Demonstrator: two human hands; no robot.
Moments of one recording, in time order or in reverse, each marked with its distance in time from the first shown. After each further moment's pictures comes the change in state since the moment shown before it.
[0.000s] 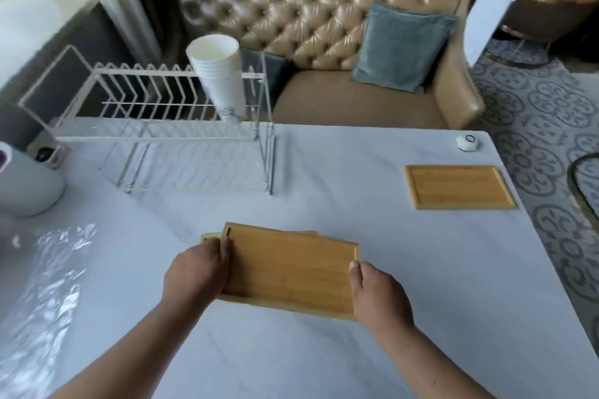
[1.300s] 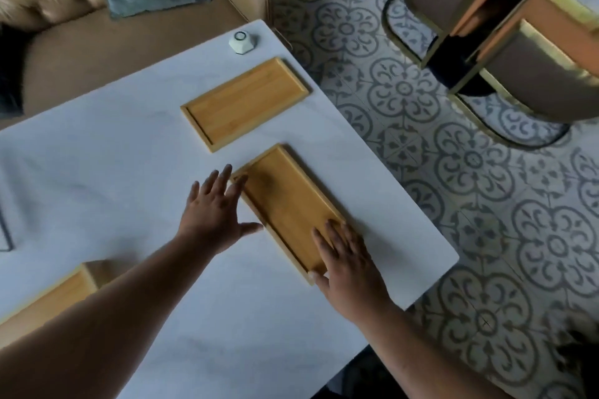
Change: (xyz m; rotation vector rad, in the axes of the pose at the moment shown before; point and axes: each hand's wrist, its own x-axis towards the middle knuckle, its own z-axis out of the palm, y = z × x) left_hand -0.035 0.359 0.203 0.375 -0.298 1.001; right_hand -0.064 0.293 -0.008 -0.137 -0.023 0.122
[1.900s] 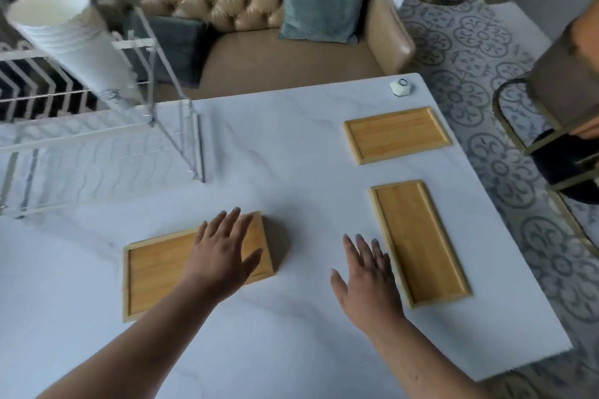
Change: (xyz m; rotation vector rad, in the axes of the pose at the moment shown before) left_hand -0.235 -0.185 -0.001 -0.187 0.139 -0.359; right_hand 0.018 -0.208 0.011 -0.054 -0.006 -0.068
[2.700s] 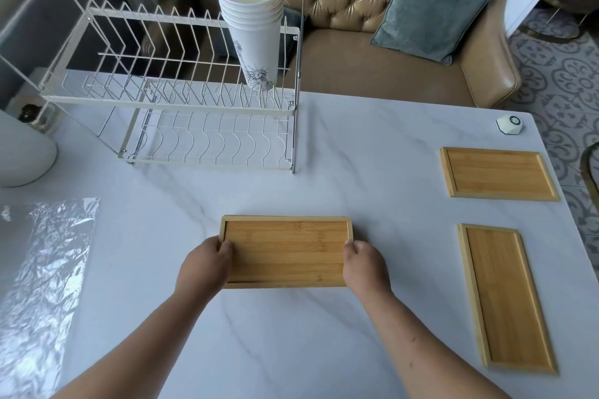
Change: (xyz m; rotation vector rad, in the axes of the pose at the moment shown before) left_hand -0.067 -0.148 0.009 -0.618 -0.007 -0.838; right_hand 0.061 -0.173 0.001 0.502 -0.159 0.231
